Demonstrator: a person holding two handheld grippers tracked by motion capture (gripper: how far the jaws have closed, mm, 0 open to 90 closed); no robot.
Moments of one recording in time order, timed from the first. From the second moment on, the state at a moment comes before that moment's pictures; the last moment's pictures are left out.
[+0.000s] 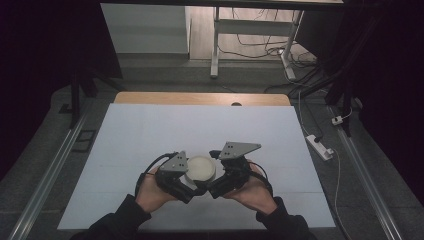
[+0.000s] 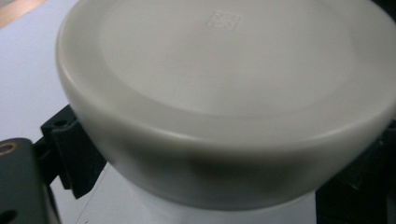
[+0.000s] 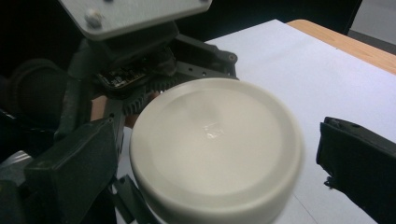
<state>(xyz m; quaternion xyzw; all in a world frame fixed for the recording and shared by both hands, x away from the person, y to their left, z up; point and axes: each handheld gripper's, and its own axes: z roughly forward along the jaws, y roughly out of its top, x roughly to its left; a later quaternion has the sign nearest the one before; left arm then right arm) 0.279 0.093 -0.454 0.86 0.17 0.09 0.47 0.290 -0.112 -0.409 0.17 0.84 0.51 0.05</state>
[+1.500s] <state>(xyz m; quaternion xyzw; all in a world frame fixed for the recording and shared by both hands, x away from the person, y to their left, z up) 0.293 0.111 -0.462 0.86 0.14 0.04 0.49 0.288 -0.127 -0.399 0.14 0.84 0.52 0.04</state>
